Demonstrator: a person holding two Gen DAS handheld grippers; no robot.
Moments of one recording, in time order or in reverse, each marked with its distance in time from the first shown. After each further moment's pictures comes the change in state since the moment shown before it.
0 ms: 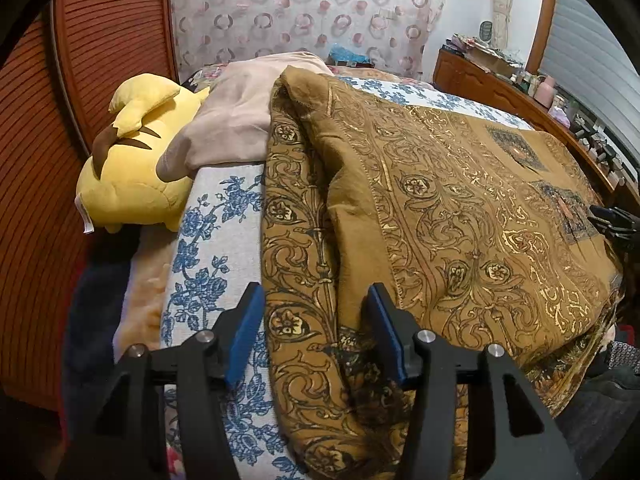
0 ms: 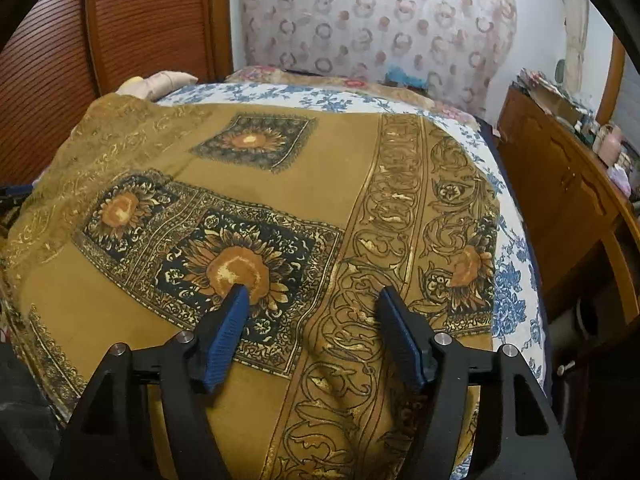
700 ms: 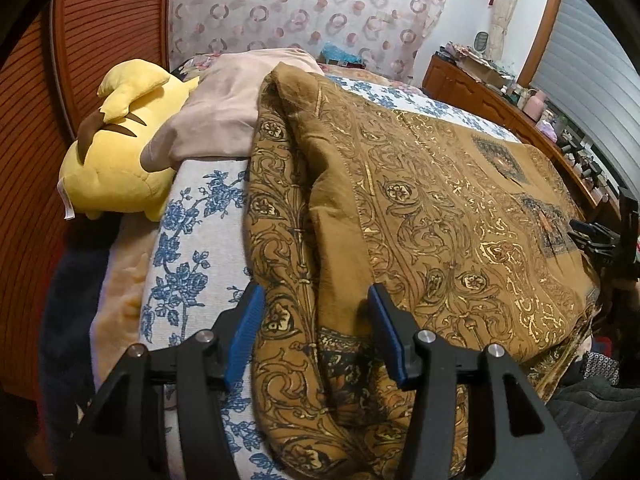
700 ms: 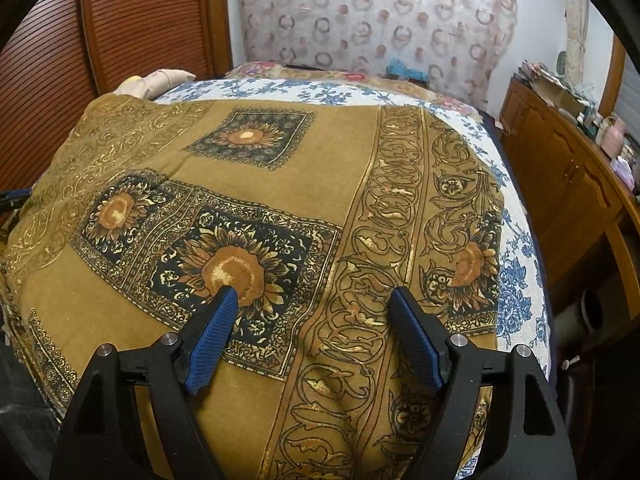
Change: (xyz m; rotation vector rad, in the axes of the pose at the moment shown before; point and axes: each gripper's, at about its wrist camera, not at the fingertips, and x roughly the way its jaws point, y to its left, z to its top) left arm -0.002 0.002 0.002 -0.059 0.010 -0.091; right arm 0.006 -0.002 0.002 0.011 0.016 0.013
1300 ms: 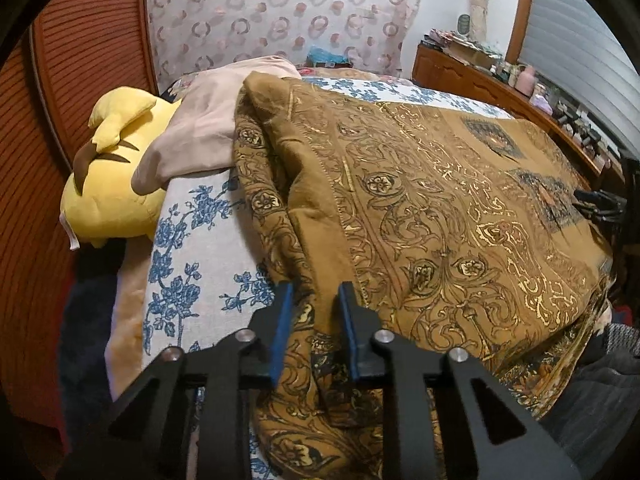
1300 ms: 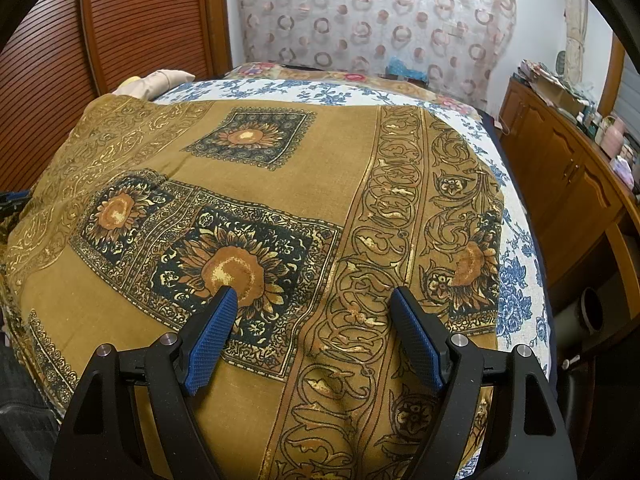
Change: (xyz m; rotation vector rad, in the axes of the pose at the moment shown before) left arm 0.002 -0.021 -0.002 0.126 -0.017 0.046; right arm 0.000 0.000 -0.001 0.001 0.000 0.000
